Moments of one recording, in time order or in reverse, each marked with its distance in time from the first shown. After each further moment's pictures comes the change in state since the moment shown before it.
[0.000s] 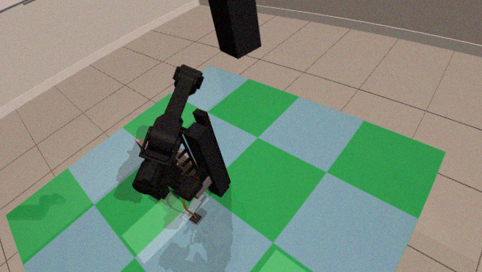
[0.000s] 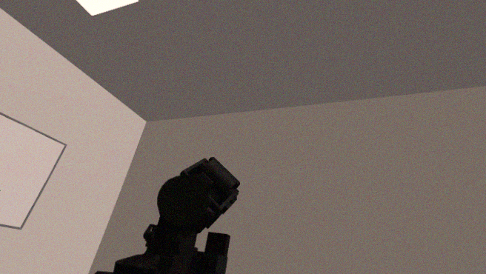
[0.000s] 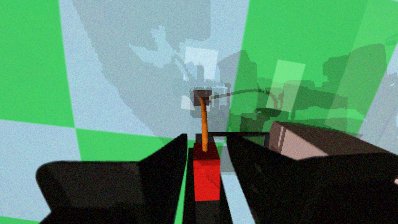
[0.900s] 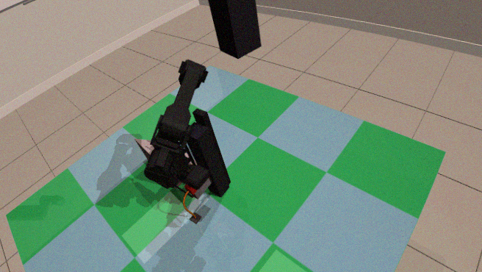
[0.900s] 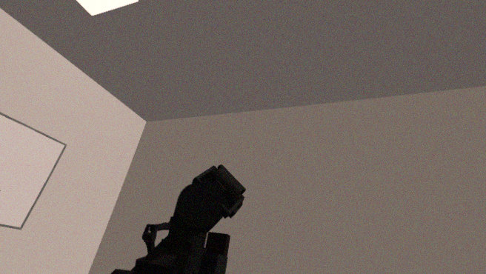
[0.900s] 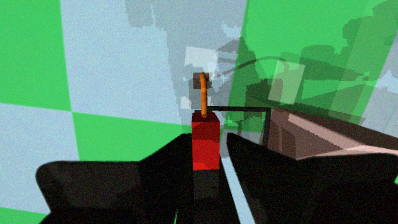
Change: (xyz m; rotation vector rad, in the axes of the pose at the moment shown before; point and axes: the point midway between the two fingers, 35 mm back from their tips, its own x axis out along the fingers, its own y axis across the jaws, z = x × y) arm -0.004 -0.001 -0.035 -0.011 -0.009 0.000
